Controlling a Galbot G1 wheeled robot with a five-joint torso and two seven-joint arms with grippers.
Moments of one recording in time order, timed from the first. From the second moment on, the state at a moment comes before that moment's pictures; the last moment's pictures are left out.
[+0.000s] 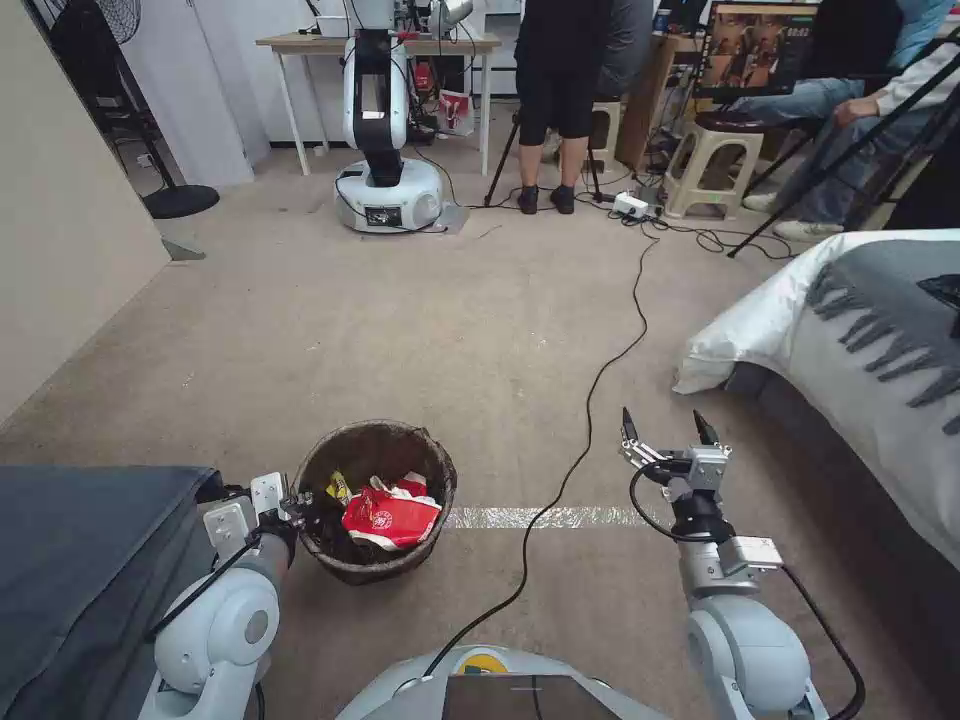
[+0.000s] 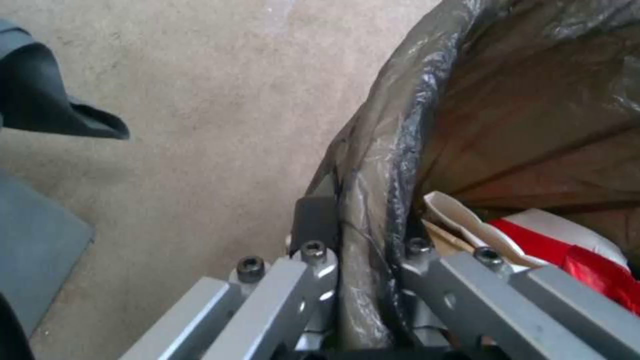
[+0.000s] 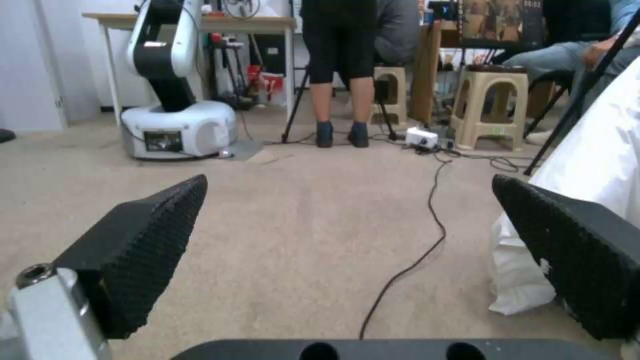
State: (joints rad) left arm 1.63 -1.39 -0.64 -2.30 -0.65 0.74 -0.48; right arm -1.68 1.42 0.65 2.18 0.18 0.10 0.04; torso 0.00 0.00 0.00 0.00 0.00
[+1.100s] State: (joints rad) left arm 1.61 -1.40 -0.63 -2.19 -0.64 0.73 -0.49; right arm -1.67 1.42 0.65 2.17 0.18 0.10 0.04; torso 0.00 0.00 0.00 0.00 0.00
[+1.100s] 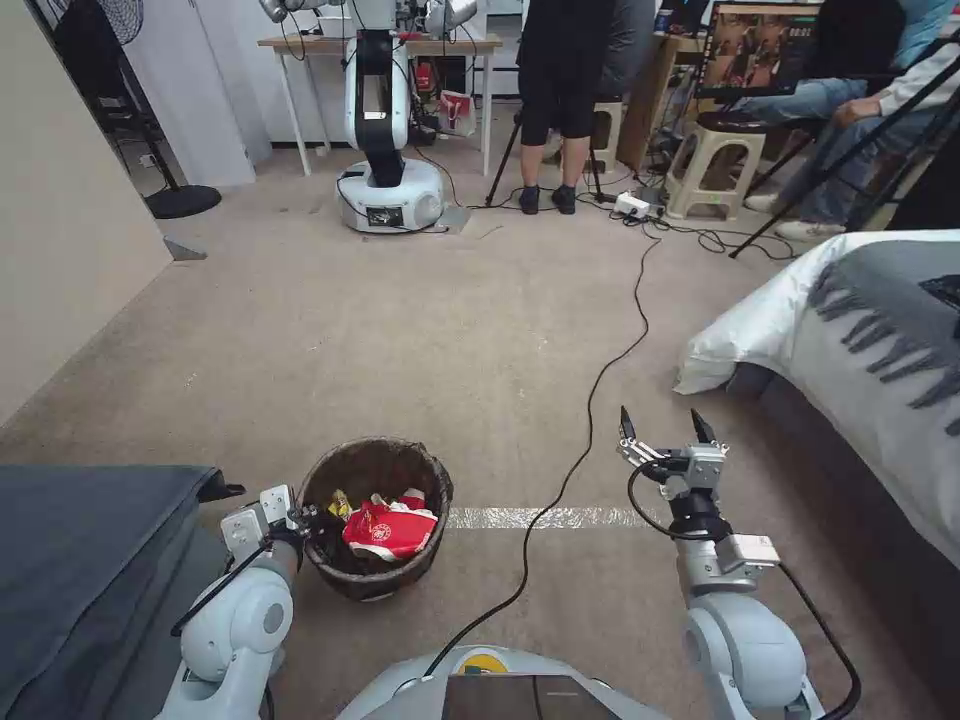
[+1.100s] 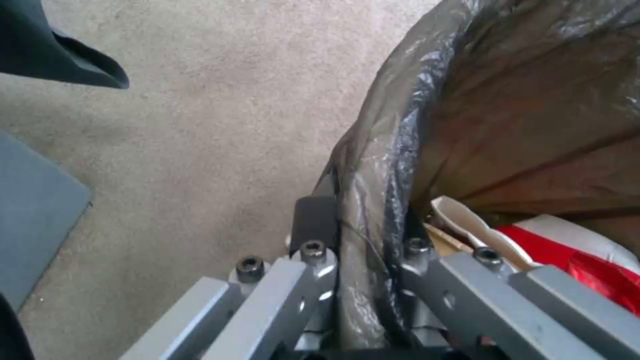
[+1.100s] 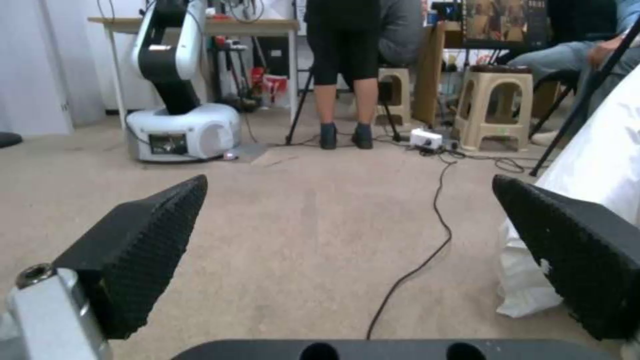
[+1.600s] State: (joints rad) left arm 1.60 -1.41 -0.63 -2.18 -0.65 0.73 -0.49; right arm -1.67 1.42 0.64 2.17 0.18 0.10 0.04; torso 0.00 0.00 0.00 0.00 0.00
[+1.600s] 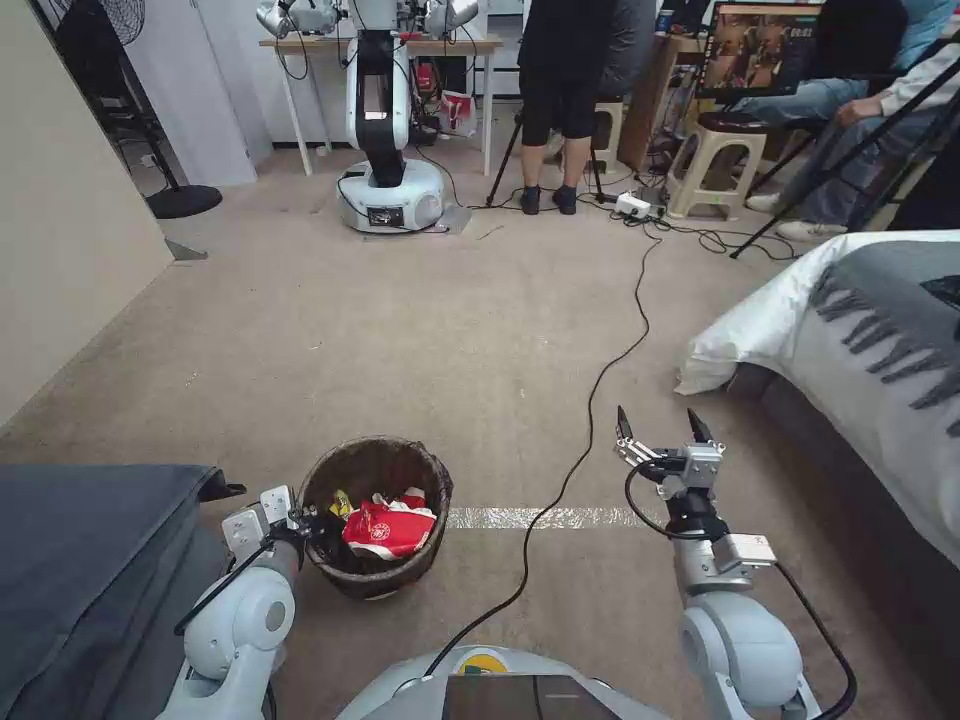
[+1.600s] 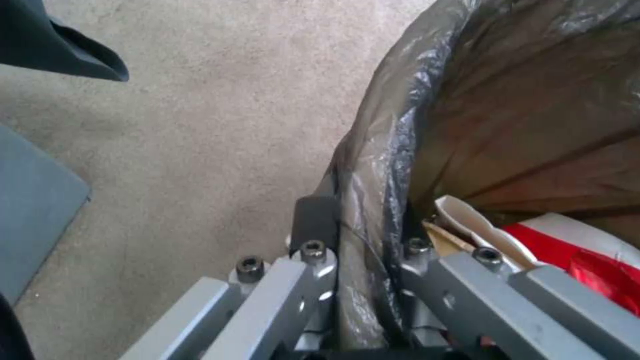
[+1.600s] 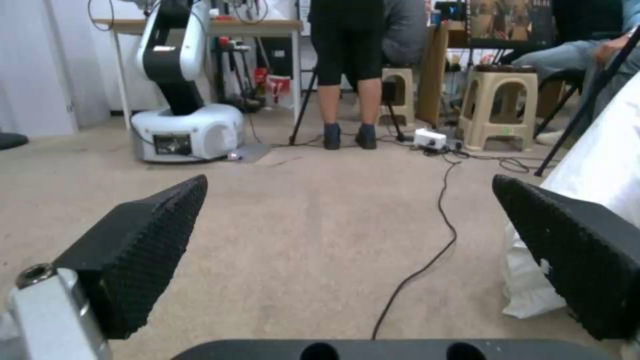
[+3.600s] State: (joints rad) left arm 1.62 -1.38 -0.70 -2.33 -0.53 0.73 -0.40; right arm -1.67 1.41 0.60 2.18 0.17 0.09 0.05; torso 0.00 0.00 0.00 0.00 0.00
